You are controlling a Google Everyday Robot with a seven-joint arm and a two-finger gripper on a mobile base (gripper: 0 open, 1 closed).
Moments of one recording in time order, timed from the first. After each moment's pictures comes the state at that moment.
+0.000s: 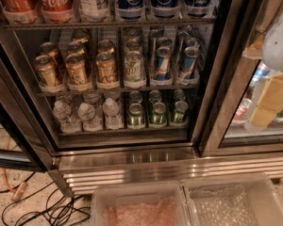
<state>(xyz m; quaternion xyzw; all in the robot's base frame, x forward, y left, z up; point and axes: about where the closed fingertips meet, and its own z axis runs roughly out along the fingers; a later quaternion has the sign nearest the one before) 0.438 -0.217 0.976 -0.60 0.78 -0.03 0.16</state>
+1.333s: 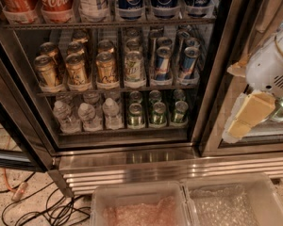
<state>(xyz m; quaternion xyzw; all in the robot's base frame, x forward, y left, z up) 0.445 -0.195 0.936 -0.58 0.79 0.03 0.21</state>
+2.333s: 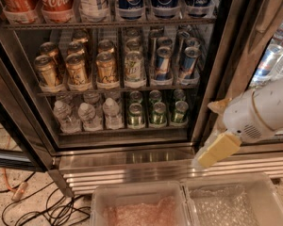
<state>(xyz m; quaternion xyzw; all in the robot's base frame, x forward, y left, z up) 0.437 -0.157 0.846 -0.53 0.79 0.13 0.28</state>
